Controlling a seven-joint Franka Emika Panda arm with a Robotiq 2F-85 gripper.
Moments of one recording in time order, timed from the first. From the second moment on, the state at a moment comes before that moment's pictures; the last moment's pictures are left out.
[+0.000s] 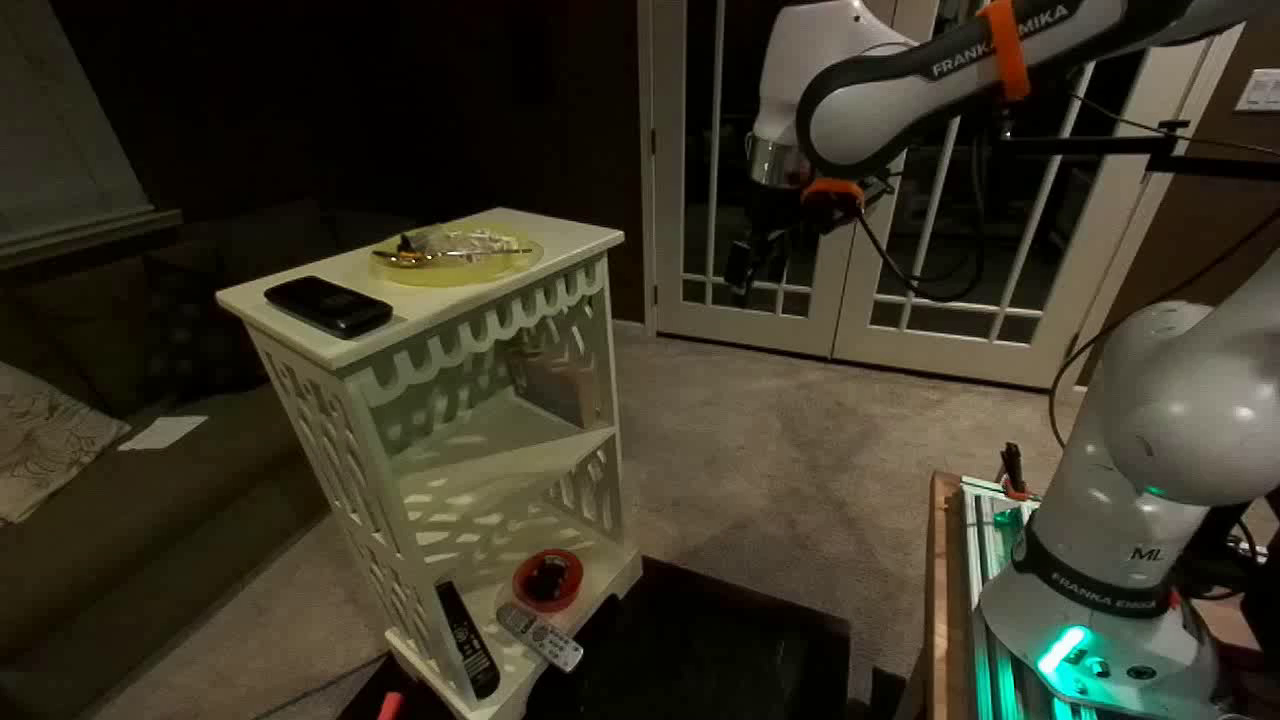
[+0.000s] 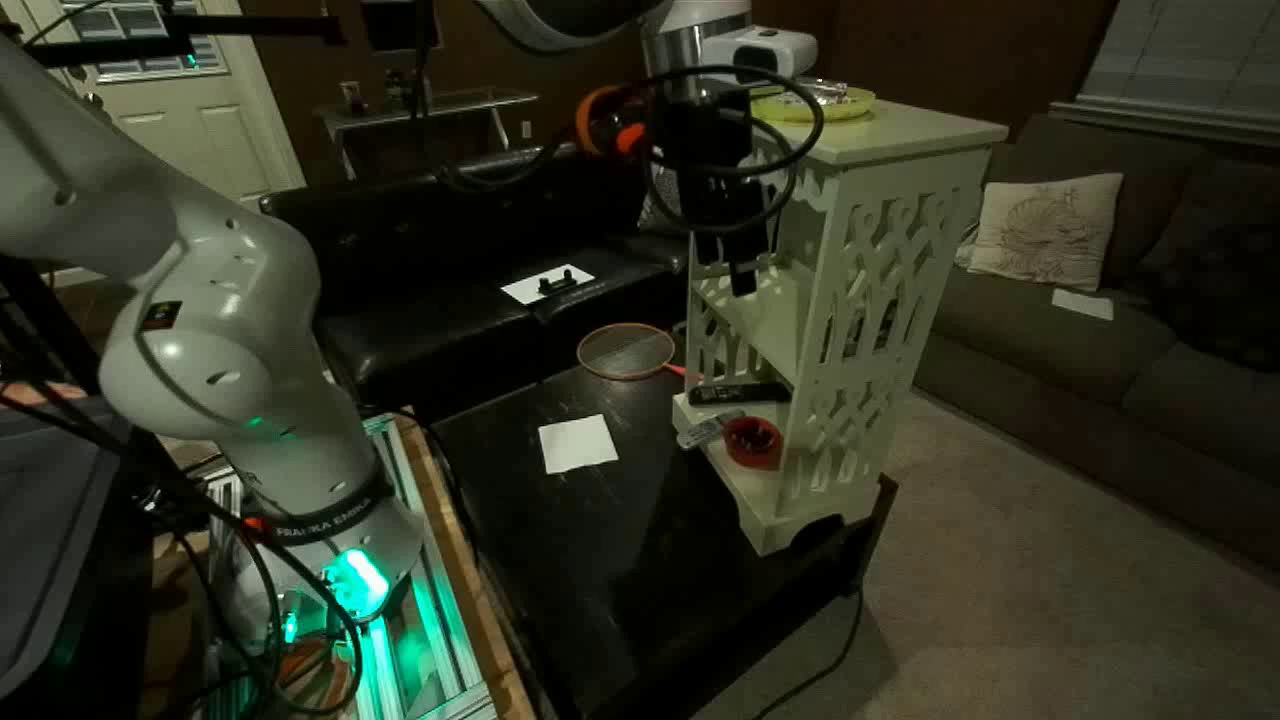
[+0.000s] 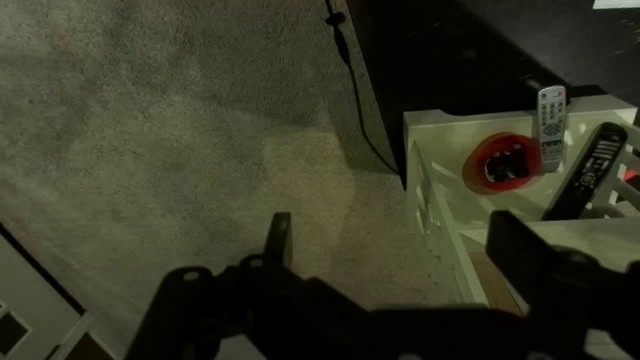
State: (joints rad) arm -0.22 -0.52 -0.05 -2.51 -0.18 2.18 0.13
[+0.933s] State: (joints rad) arm -0.19 -0.47 -0.01 -2.52 -0.18 2.21 0.16
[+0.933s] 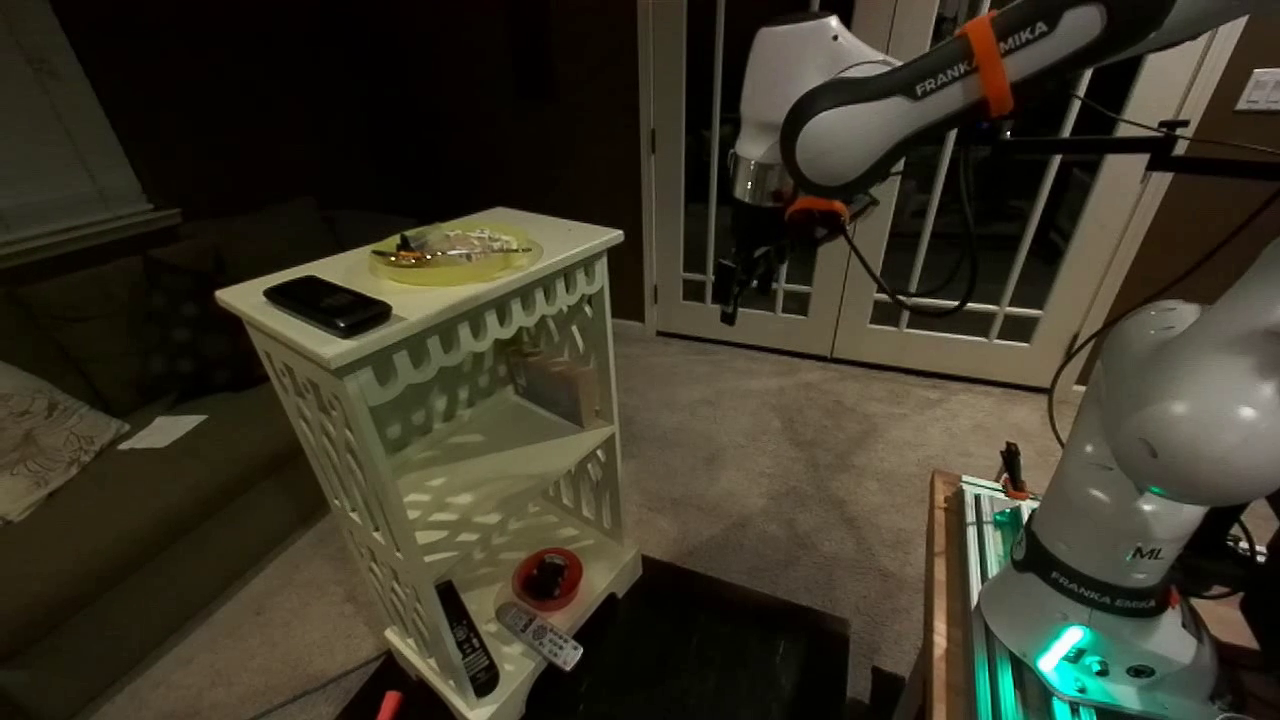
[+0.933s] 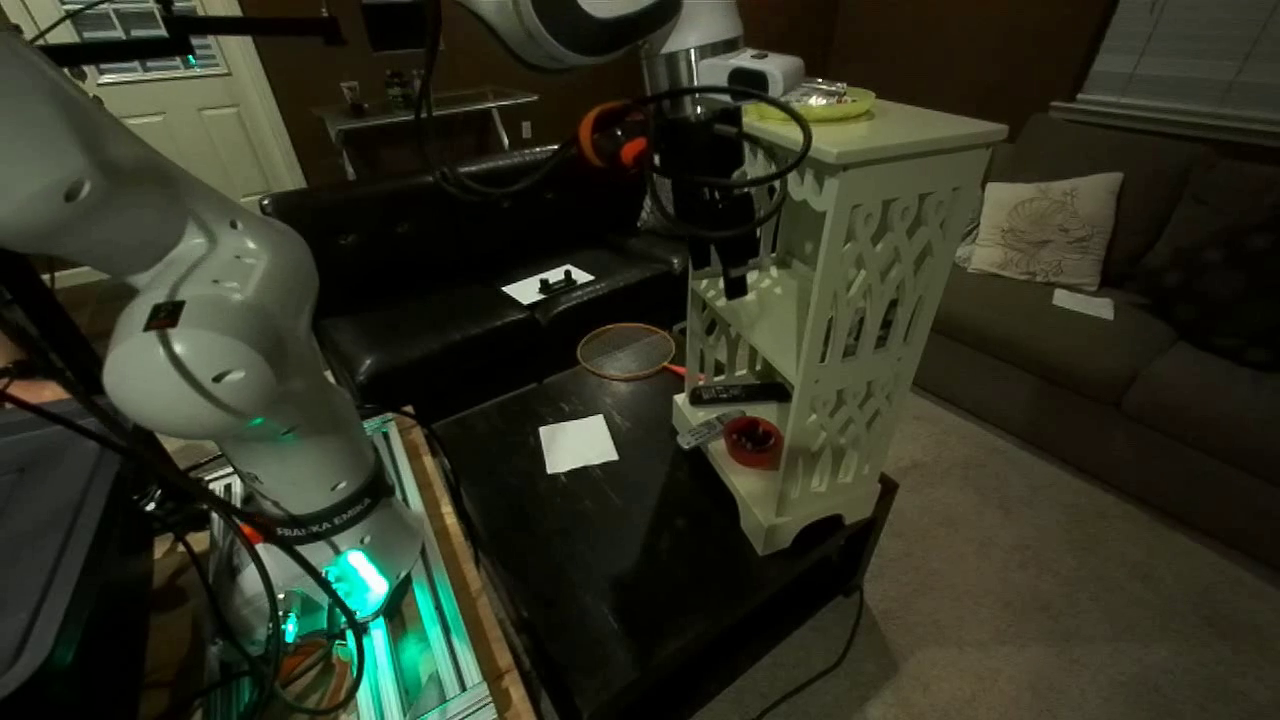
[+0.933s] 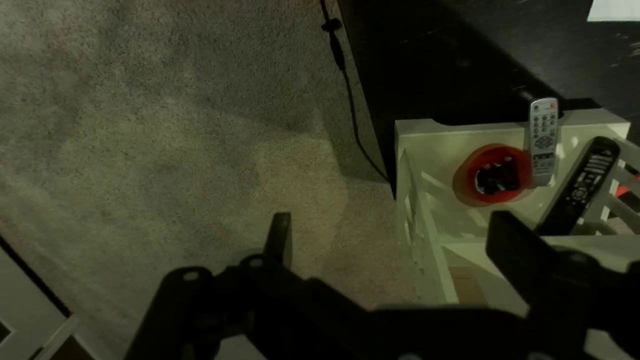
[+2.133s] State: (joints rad) arm -0.01 0.13 0.04 -2.62 -0.03 2.95 0.28
